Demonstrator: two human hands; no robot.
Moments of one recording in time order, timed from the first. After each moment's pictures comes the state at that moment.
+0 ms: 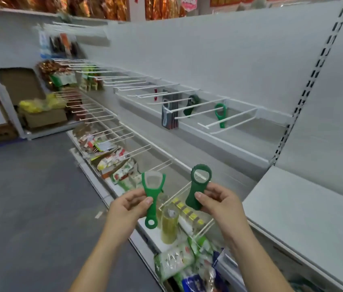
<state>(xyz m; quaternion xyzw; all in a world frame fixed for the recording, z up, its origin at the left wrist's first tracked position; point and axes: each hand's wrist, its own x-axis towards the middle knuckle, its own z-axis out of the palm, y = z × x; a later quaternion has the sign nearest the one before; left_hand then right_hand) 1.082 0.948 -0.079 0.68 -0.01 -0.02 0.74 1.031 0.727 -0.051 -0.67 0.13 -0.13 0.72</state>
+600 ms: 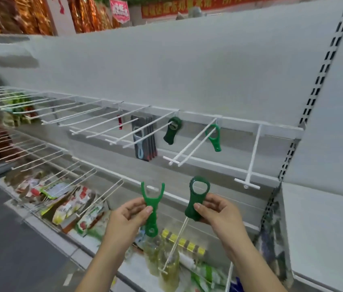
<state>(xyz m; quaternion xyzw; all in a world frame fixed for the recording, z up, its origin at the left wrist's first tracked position) 1.307 0.932 -0.072 0.69 -0.11 -0.16 0.70 1.188 0.736 -0.062 -0.63 0.25 -0.22 0.70</state>
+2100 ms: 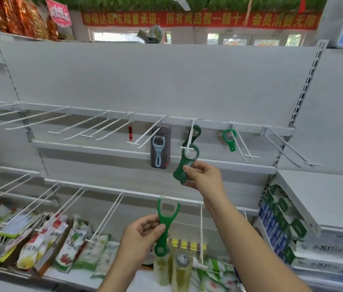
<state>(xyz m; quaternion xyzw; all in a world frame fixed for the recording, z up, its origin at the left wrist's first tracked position) 1.418 1.068 -0.093 0.66 -0.25 -0.31 0.64 1.339 0.882 0.003 -0.59 0.29 -0.38 0.65</state>
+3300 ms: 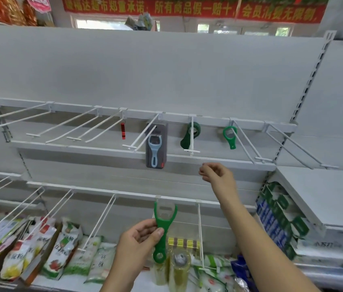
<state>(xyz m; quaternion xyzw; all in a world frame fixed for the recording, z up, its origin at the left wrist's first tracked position) 1.441 1.060 -0.101 0.64 -0.26 -0.32 0.65 1.334 0.824 -0.035 -0.63 0.35 -0.44 0.54</state>
